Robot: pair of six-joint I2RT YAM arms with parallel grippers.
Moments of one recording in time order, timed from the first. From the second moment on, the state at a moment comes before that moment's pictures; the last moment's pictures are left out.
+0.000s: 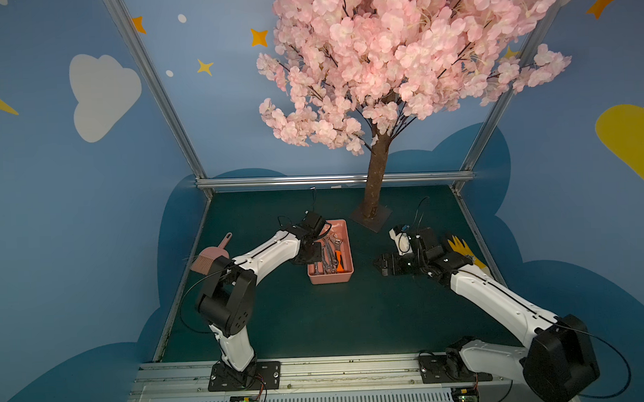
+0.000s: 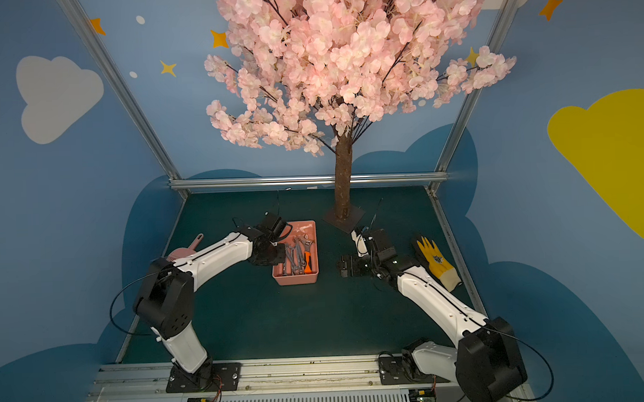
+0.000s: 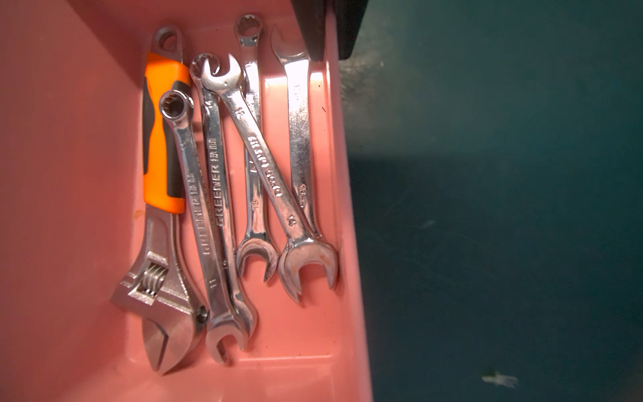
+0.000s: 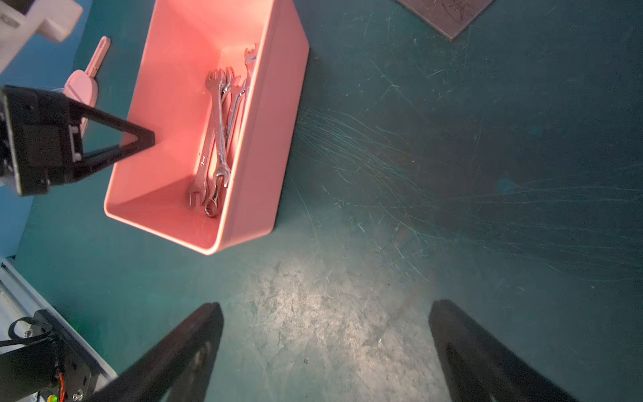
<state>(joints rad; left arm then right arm) -0.57 1.77 1.28 -0.77 -0.11 -0.55 0.48 1.21 0.82 -0.48 -0.21 0.33</state>
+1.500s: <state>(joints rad) -0.82 1.77 1.31 -0.79 -0.17 -0.68 0.56 1.28 0.94 -0.59 -0.18 0.38</state>
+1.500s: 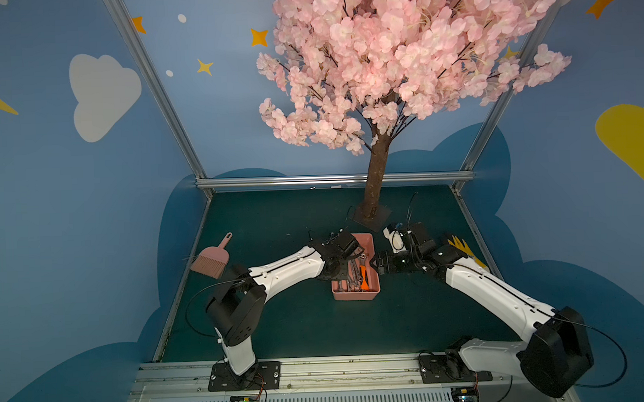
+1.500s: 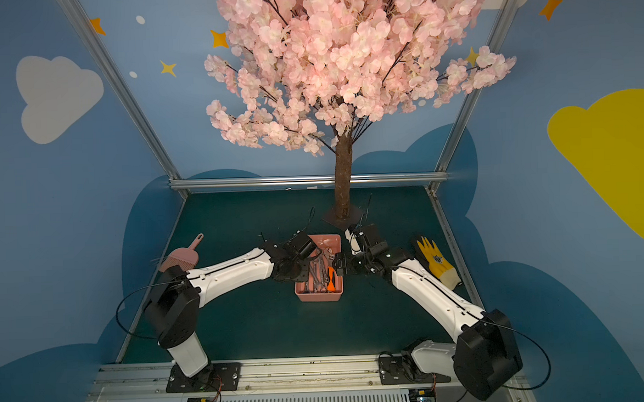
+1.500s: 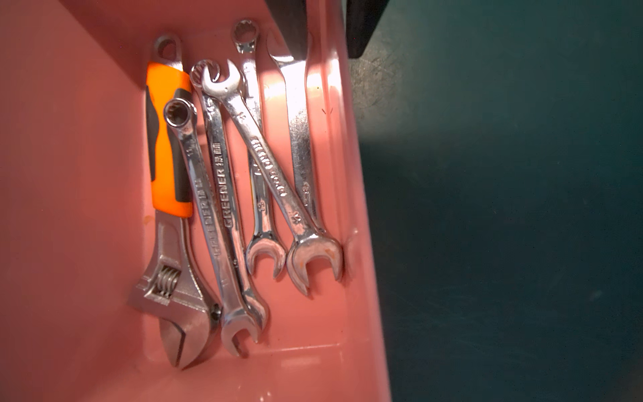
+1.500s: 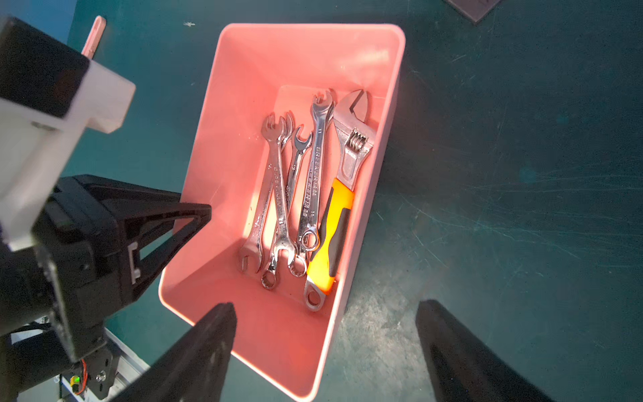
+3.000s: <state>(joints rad) -0.45 1.39 0.94 -0.35 0.41 -0.40 0.75 1.98 1.42 -0.78 0.07 0.33</state>
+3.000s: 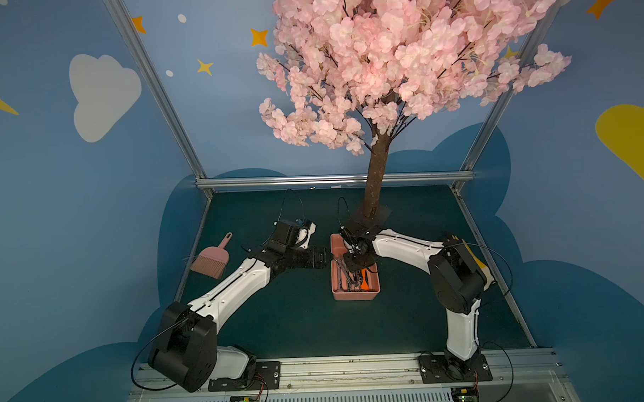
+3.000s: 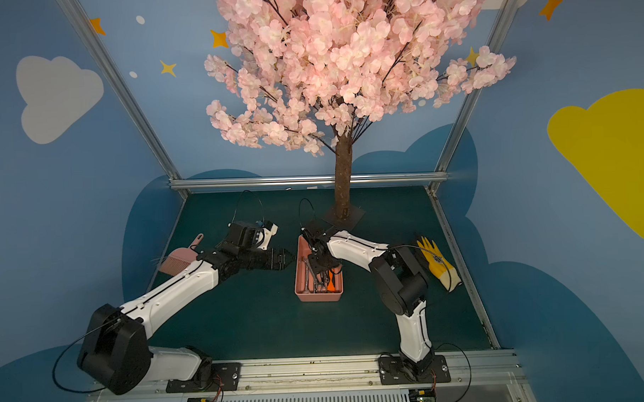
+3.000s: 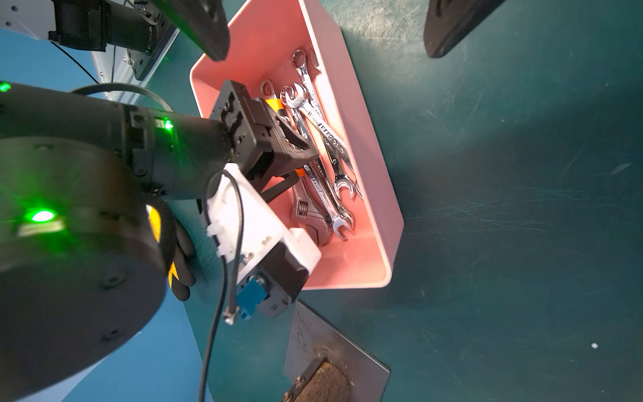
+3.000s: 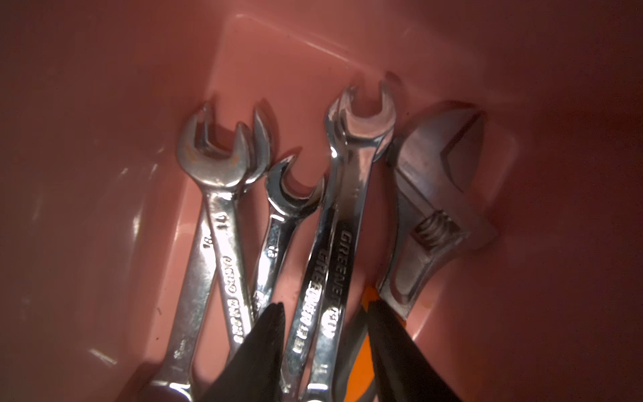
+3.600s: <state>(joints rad) -0.45 1.43 0.94 -0.35 0.44 -0.41 0.74 2.05 1.49 -0.76 0.07 0.31</state>
